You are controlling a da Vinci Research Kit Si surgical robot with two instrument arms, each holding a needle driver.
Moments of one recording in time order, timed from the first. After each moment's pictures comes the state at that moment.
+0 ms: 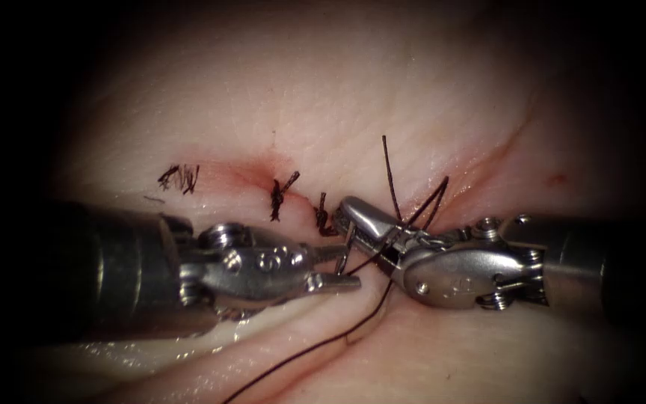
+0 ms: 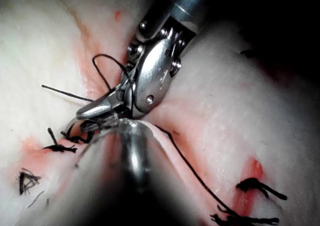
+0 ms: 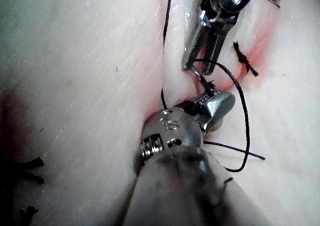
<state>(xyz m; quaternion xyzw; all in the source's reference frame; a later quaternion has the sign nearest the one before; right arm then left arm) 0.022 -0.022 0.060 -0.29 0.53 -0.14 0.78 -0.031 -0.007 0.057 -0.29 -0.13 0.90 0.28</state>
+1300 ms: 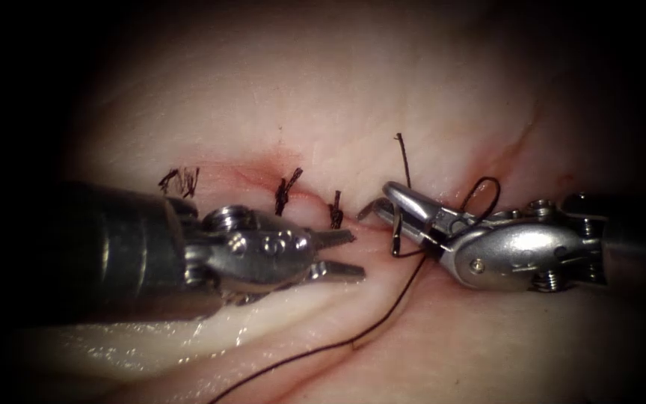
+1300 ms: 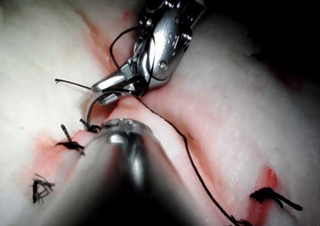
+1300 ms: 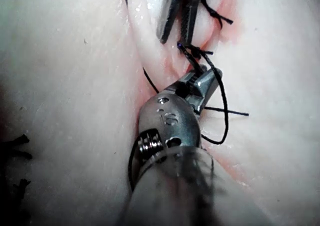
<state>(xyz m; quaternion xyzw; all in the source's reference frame) 0.020 -0.017 0.054 -0.22 0.61 -0.04 0.76 -0.032 -0.005 0.058 -0.30 -0.13 0.90 0.28</state>
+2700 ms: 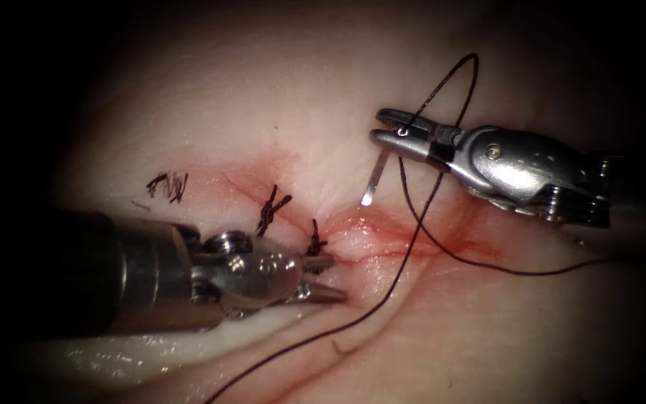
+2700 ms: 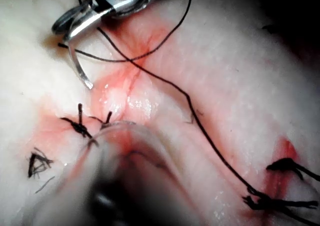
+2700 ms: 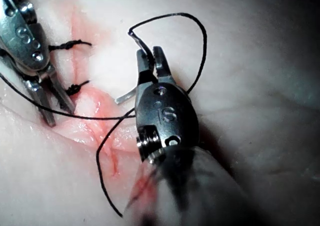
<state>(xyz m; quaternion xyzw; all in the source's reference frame) 0.022 -0.007 0.053 0.05 0.62 0.17 0.76 -0.030 -0.010 0.062 -0.25 -0.17 0.91 0.27</state>
